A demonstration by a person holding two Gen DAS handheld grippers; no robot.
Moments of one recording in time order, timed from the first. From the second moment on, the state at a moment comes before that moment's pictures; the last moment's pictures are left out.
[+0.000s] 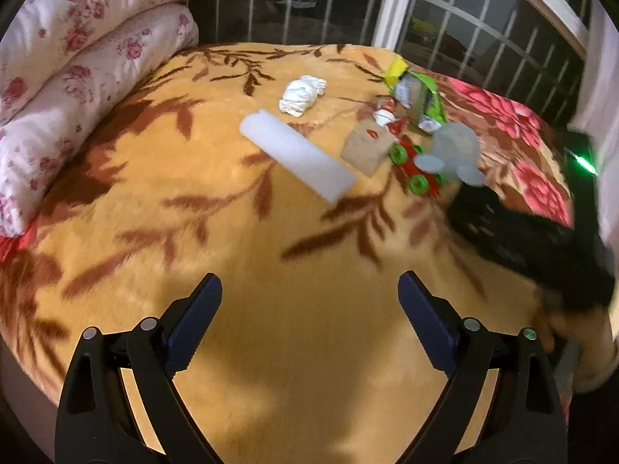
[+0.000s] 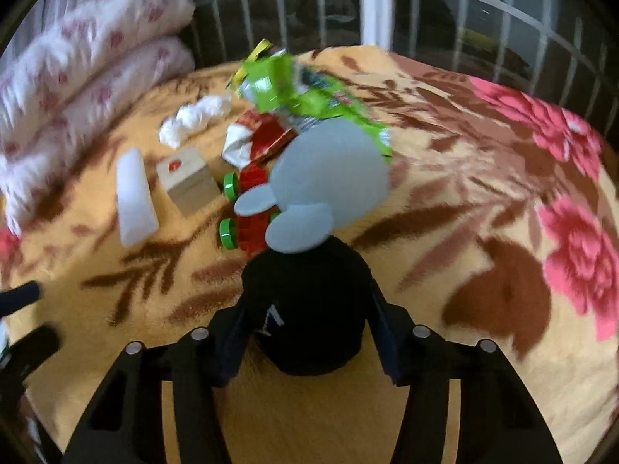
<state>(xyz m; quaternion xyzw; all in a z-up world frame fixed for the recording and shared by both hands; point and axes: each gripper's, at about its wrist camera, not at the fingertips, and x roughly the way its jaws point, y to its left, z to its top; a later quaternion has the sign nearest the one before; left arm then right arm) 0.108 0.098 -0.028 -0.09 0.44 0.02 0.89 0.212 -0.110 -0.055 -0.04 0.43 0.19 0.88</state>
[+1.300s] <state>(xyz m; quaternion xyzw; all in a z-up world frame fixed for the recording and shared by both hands) 0.115 0.062 -0.010 -0.07 0.40 0.05 0.91 0.174 -0.179 -0.067 0.12 0.41 0.21 0.88</state>
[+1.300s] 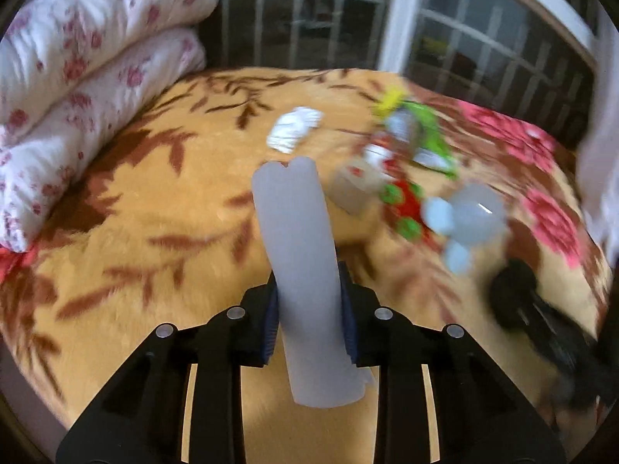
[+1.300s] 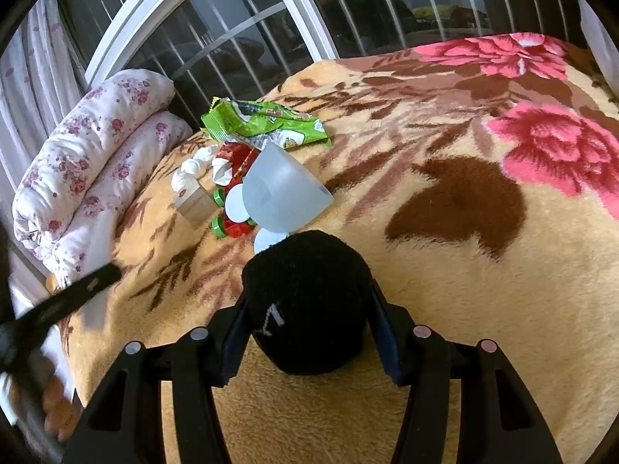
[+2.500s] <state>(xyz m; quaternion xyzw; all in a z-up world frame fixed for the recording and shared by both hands) -0.104 -0.035 -0.122 0.10 0.49 -0.12 0.86 -0.119 -0.230 -0.108 -0.03 0.45 0.23 0.86</state>
